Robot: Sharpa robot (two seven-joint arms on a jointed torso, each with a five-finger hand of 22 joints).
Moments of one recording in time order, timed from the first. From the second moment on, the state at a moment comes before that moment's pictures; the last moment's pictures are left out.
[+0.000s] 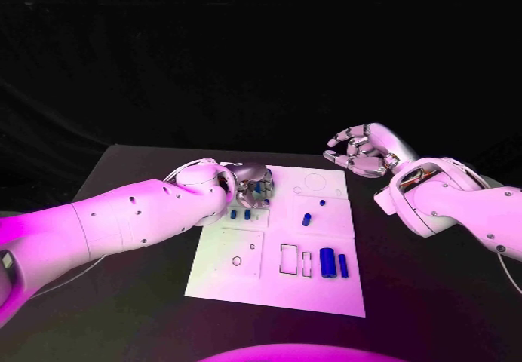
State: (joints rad) left arm 1.21 -0.54 -0.07 1.26 -1.45 -0.10 -0.09; left_hand 1.52 -0.26 0.47 0.26 0.21 0.79 0.17 0.50 0.29 0.89 0.11 0.53 0.17 1.24 0.04 1.31 0.83 0.17 0.99 0.15 1.15 0.98; right arm 1.29 -0.95 -0.13 1.64 -1.04 -0.65 0.01; right_hand 1.30 -0.10 0.18 0.29 0.33 0.83 0.16 0.30 0.39 1.19 0.07 1.11 1.07 1.46 0.00 1.44 1.29 0.05 1.44 0.10 1.36 1.31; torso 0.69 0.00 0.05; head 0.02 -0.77
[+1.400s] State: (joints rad) left arm 1.21 -0.50 -0.06 1.25 -1.46 -0.04 -0.18; left_hand 1.54 -0.25 0.58 0.19 0.21 0.82 0.18 0.47 0.28 0.93 0.11 0.51 0.15 1.27 0.04 1.35 0.86 0.16 1.03 0.14 1.20 1.04; right arm 1.29 -0.95 -0.13 1.64 -1.04 -0.65 0.01; right_hand 1.30 -0.10 0.18 0.29 0.33 0.83 0.16 0.30 0.39 1.19 0.07 1.10 1.07 1.46 0.00 1.44 1.28 0.05 1.44 0.10 1.35 1.31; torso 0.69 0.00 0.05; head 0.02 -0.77
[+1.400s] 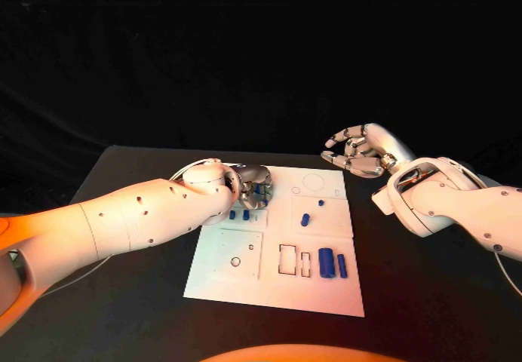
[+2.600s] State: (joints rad) left arm 1.20 -0.52 -0.07 1.26 -1.45 -0.09 -0.15; left_hand 1.48 -0.25 0.62 0.14 0.20 0.90 0.16 0.43 0.27 1.03 0.10 0.42 0.12 1.32 0.03 1.37 0.87 0.15 1.07 0.13 1.25 1.09; right arm 1.29 -0.95 -0.13 1.64 -1.04 -0.65 0.01; right_hand 1.30 -0.10 0.19 0.29 0.33 0.83 0.16 0.30 0.39 1.19 0.07 1.10 1.07 1.47 0.00 1.44 1.28 0.05 1.44 0.10 1.35 1.31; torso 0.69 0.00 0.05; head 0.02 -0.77
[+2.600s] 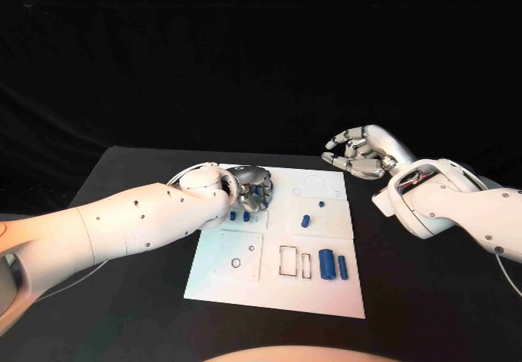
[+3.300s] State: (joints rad) left arm 1.20 -0.63 -0.02 1.36 -1.39 -0.13 -0.14; left_hand 1.47 -0.25 0.62 0.14 0.20 0.91 0.16 0.42 0.27 1.04 0.09 0.41 0.12 1.32 0.03 1.37 0.88 0.15 1.08 0.13 1.25 1.10; right arm 1.29 -0.96 -0.13 1.64 -1.04 -0.65 0.01; right_hand 1.30 -0.10 0.19 0.29 0.33 0.83 0.16 0.31 0.39 1.19 0.07 1.10 1.07 1.47 0.00 1.44 1.28 0.05 1.44 0.10 1.35 1.31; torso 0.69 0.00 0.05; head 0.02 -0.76
